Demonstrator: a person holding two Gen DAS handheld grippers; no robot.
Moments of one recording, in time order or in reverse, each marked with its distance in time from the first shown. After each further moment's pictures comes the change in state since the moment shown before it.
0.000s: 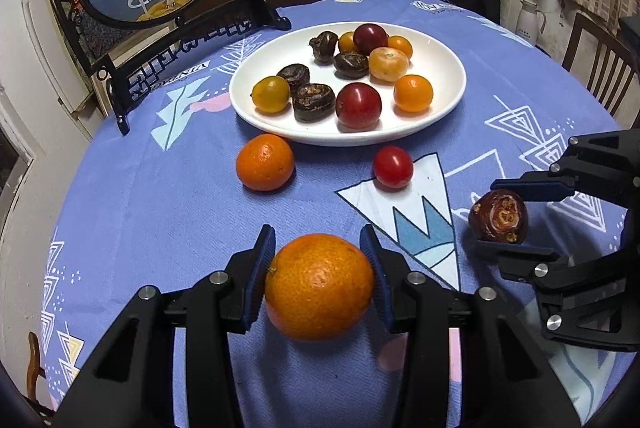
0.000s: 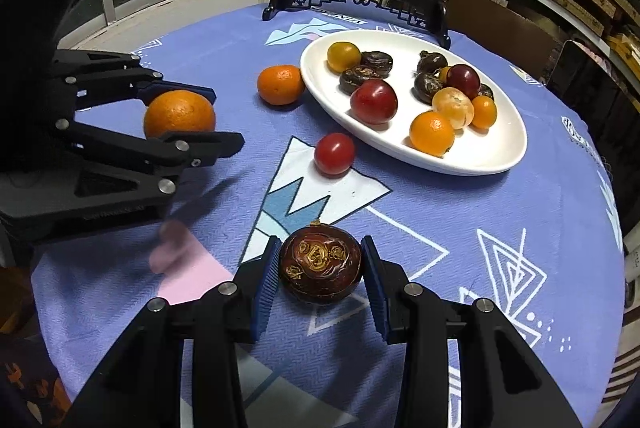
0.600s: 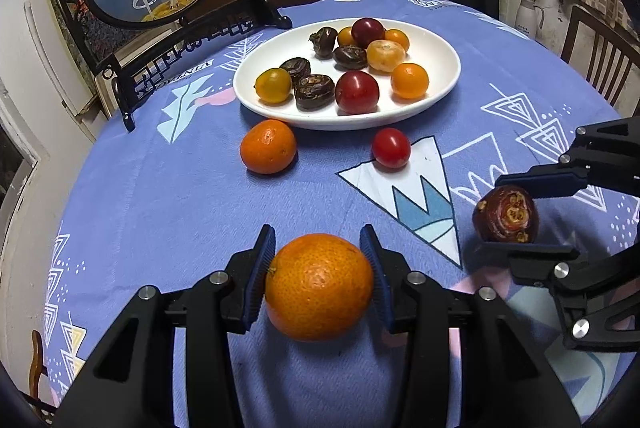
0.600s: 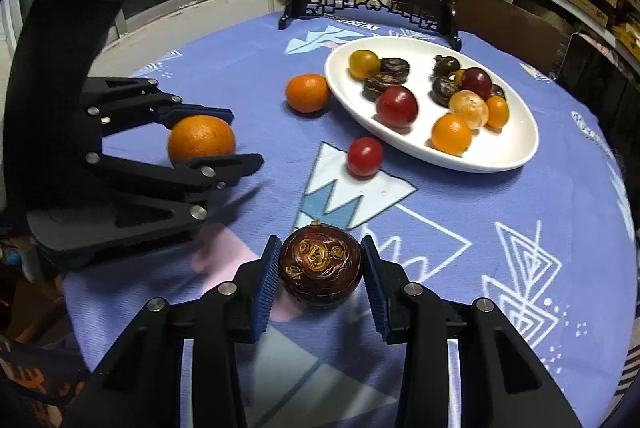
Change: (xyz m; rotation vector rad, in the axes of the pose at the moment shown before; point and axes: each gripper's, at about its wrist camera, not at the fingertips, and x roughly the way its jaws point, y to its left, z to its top) left arm -0.009 0.000 -0.015 0.020 -0.011 0.020; right arm -0.014 0.013 -0.001 0.035 -0.018 0.072
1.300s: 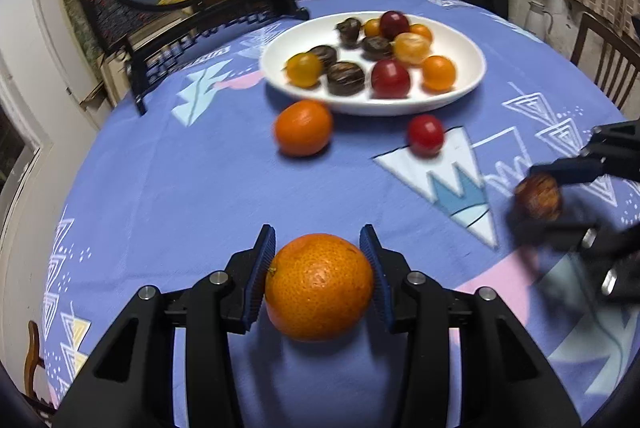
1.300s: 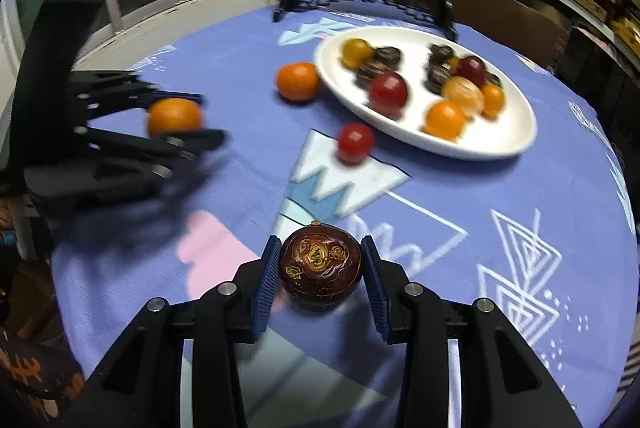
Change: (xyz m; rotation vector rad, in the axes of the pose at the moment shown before) left arm 0.006 0.033 -0.014 -0.045 0.019 0.007; right arm 0.003 -0.014 -0.010 0.020 0.019 -0.036
